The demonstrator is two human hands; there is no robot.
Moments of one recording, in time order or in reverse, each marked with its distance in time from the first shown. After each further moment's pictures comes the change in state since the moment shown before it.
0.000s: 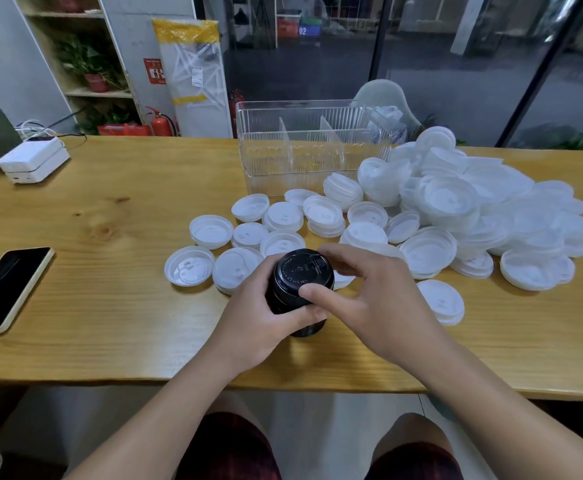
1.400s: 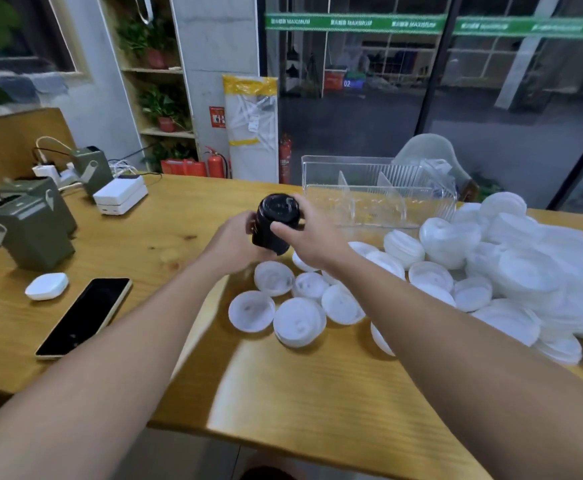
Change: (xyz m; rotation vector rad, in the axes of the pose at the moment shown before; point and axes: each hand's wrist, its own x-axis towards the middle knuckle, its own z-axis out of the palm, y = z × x) left_hand 0.163 -0.046 -0.188 0.462 0.207 -0.104; right_hand 0.230 -0.046 0.114 0.119 -0.091 -0.095
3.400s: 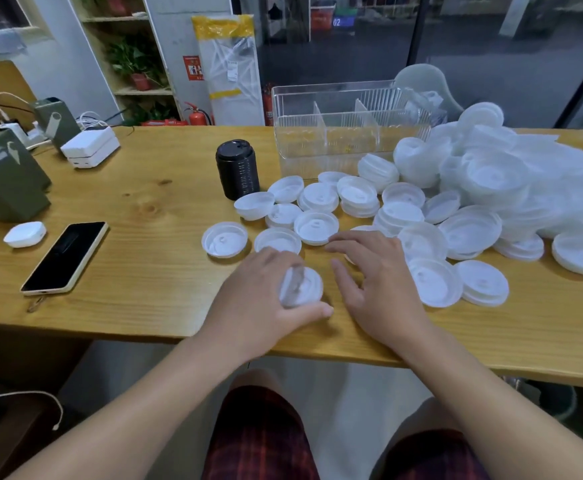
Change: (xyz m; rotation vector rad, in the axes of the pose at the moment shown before) left_hand -0.226 0.070 0.085 0.244 -0.076 0.230; right_hand -0.236 0.076 -0.034 -0.391 0.319 -0.265
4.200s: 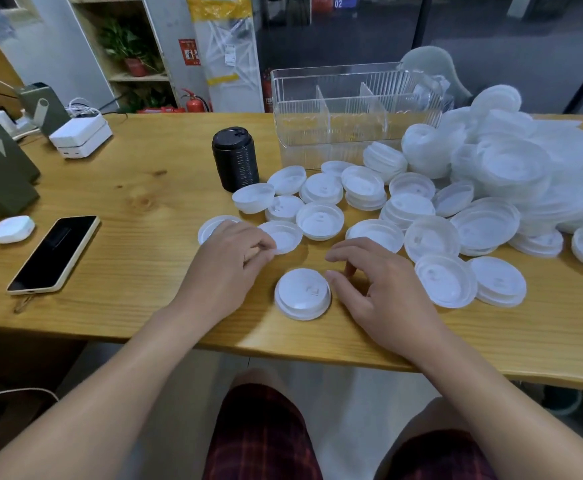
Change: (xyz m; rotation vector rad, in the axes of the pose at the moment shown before) left_hand 0.034 -0.056 -0.011 -0.023 0.084 0.033; right_hand -0.004 -0.006 -0.007 0.138 -0.195 0.121
